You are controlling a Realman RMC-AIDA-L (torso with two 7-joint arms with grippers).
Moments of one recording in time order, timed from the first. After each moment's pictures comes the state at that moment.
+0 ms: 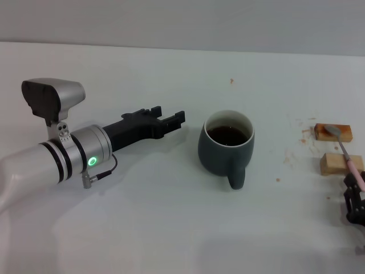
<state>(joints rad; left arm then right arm) -0.73 -2.05 -0.64 -0.08 2.89 0.91 -1.10 0.20 2.08 -0.37 0.28 -1.25 -1.37 0.14</state>
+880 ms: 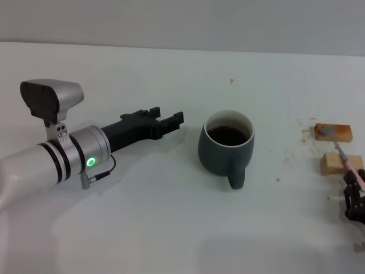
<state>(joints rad) -0.73 -2.05 -0.64 -0.08 2.89 0.91 -1.10 0.21 2.08 -0.37 0.28 -1.25 -1.37 0.16</state>
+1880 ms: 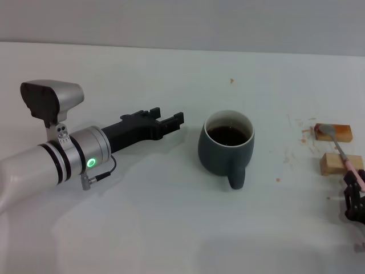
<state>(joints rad) -0.73 -2.05 -0.64 -0.08 2.89 0.91 -1.10 0.21 2.08 -0.37 0.28 -1.25 -1.36 0.16</state>
